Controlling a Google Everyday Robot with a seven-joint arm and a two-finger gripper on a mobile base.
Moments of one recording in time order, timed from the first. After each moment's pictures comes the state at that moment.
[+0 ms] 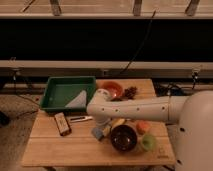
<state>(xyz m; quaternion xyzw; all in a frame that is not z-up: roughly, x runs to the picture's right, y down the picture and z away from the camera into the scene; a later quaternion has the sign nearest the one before) -0.019 0.232 0.816 -0.32 -0.09 -0.27 0.90</state>
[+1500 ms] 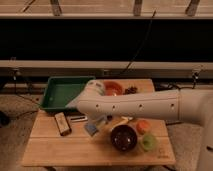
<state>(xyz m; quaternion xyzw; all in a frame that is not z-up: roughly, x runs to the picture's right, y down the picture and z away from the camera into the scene) -0.053 0.174 0.712 -0.27 -0.10 -0.31 0.91</state>
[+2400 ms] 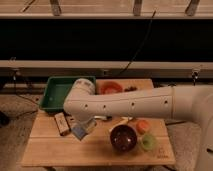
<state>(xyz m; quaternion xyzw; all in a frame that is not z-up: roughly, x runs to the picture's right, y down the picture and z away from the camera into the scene) -0.102 0.180 0.690 -0.26 -0.15 -0.35 0.89</state>
